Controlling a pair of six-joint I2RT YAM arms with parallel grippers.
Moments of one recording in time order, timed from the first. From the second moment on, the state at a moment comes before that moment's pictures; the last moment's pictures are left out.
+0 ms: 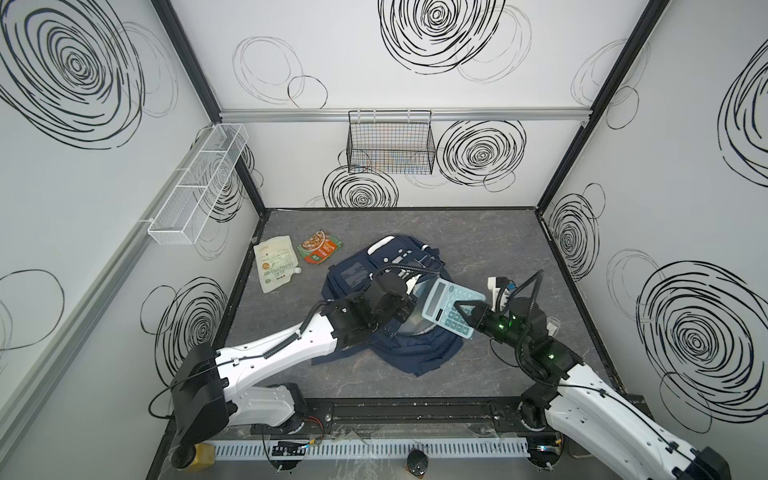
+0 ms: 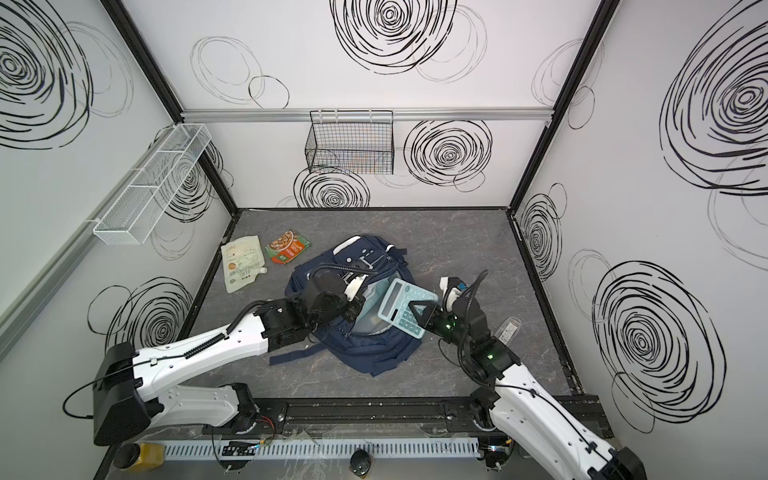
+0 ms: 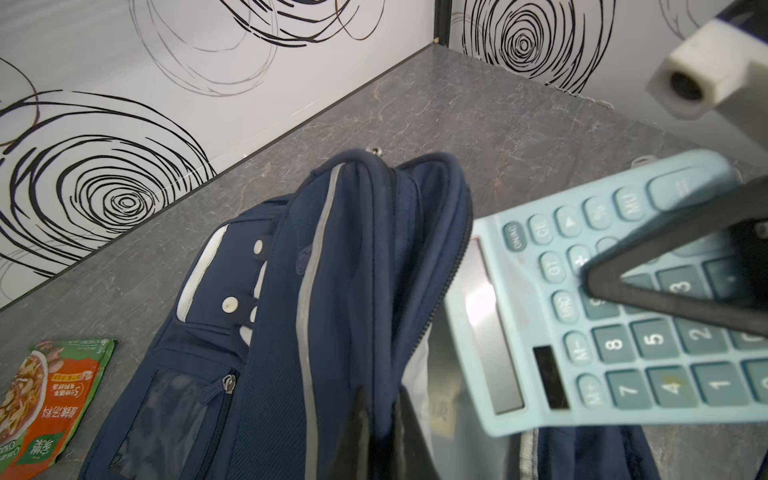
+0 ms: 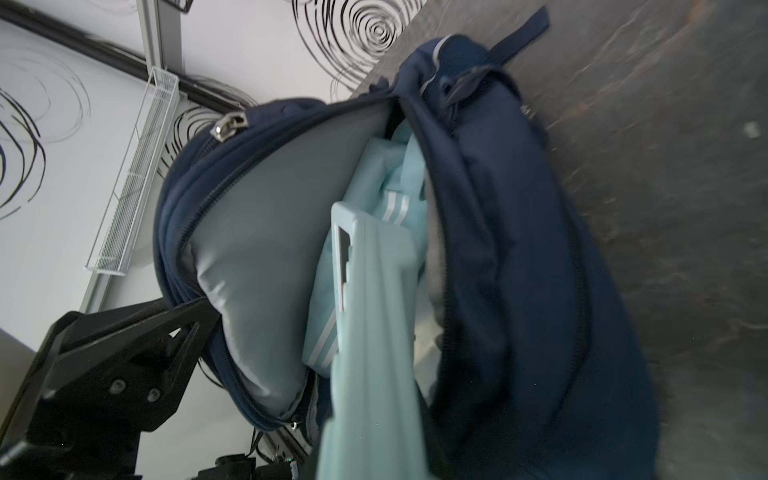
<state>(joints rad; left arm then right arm) -0.96 1.26 0.95 -0.23 -0.30 -0.05 0.57 0.74 0.38 -0.02 -0.24 1.01</state>
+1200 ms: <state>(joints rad) -0.94 1.16 0.98 -0.13 -0.25 -0.21 0.48 1.37 0.62 0.15 -0.30 0.81</state>
